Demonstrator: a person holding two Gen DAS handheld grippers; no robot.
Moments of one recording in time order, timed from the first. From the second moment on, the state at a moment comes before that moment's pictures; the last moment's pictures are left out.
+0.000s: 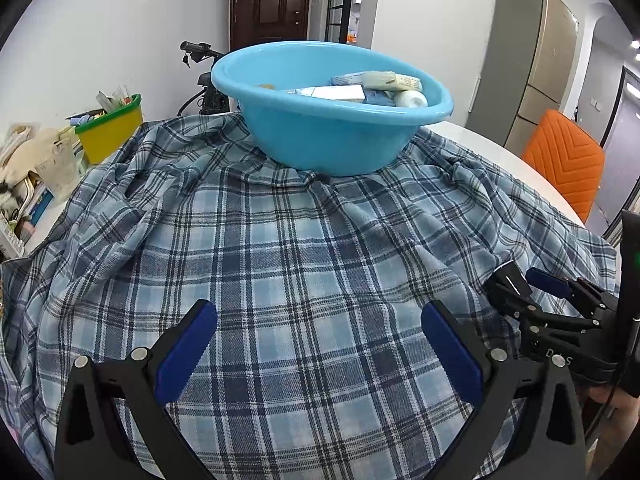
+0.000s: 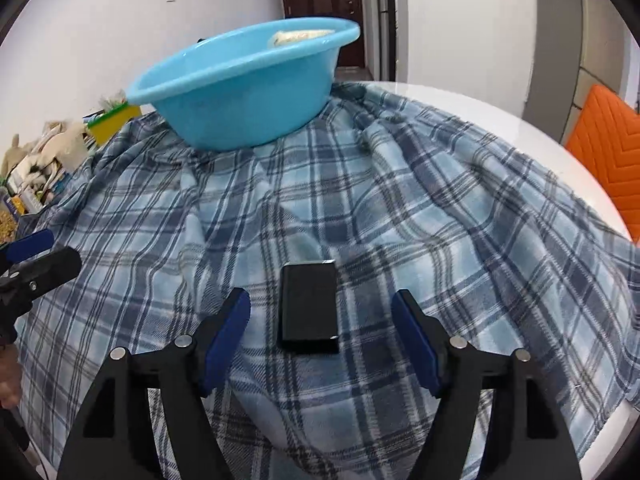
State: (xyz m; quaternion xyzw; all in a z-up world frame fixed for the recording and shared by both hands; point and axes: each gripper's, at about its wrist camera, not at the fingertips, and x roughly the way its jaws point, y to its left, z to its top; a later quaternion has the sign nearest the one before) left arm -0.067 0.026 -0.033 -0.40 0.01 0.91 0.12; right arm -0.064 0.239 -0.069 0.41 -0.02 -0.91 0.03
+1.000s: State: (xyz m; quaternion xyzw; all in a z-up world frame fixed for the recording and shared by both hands) left arm 0.013 0.004 0.049 -0.11 -0.02 0.99 0.11; right arm 0.032 0.208 0.037 0.11 0.02 -0.99 0.05
